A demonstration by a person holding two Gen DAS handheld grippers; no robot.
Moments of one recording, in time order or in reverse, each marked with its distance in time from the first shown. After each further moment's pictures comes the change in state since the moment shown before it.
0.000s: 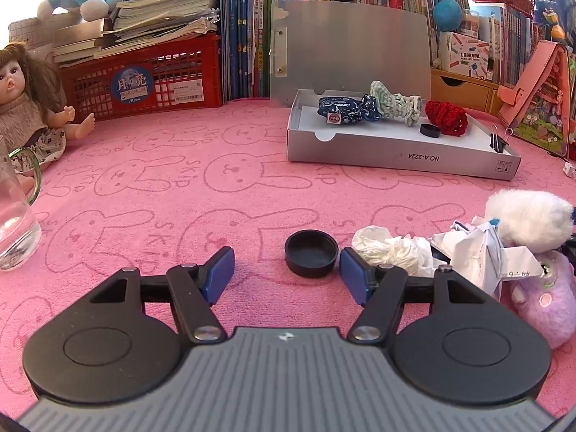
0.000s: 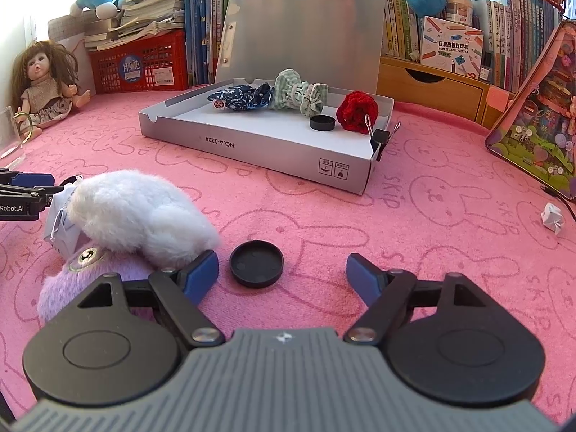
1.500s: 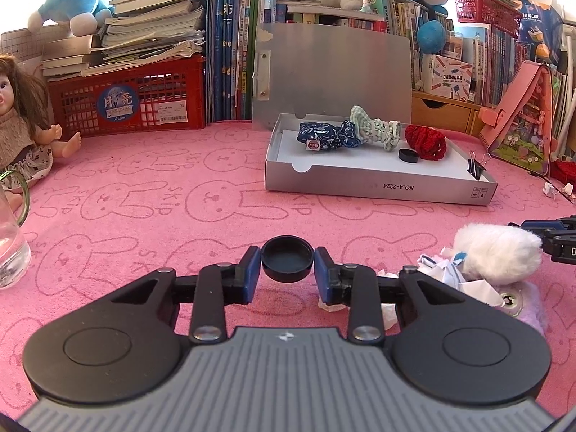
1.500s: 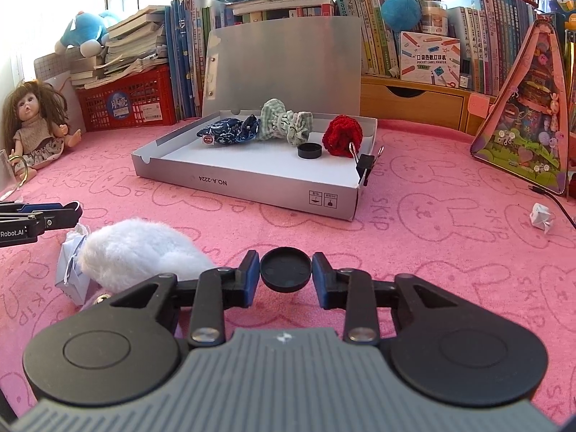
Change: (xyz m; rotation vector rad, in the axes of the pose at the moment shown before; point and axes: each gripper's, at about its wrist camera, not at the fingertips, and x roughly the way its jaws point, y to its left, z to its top) left arm -0.014 -0.003 0.018 -0.012 -0.050 -0.067; right arm -0.012 -0.005 0.010 0.091 -0.079 -0.025
